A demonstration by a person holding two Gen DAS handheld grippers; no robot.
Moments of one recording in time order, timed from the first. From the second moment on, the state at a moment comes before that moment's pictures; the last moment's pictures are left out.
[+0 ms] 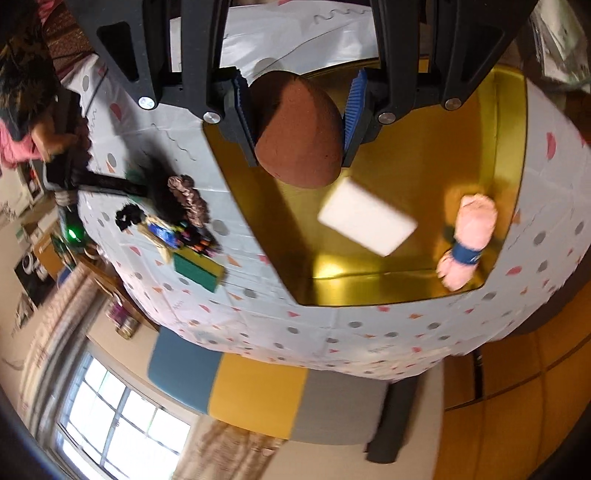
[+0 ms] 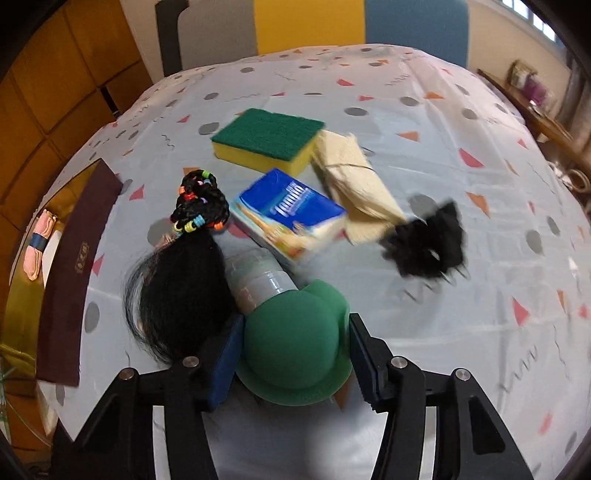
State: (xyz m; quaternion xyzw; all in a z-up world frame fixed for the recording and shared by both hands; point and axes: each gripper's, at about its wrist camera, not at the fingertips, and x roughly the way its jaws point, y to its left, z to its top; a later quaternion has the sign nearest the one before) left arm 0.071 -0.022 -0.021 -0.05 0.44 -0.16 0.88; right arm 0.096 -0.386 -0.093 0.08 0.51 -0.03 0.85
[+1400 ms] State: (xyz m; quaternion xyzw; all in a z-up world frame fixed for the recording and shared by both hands) left arm 0.264 -0.058 -0.087 -0.09 0.53 -0.09 0.84; right arm 0.060 -0.405 -0.102 0.10 0.50 -0.03 0.86
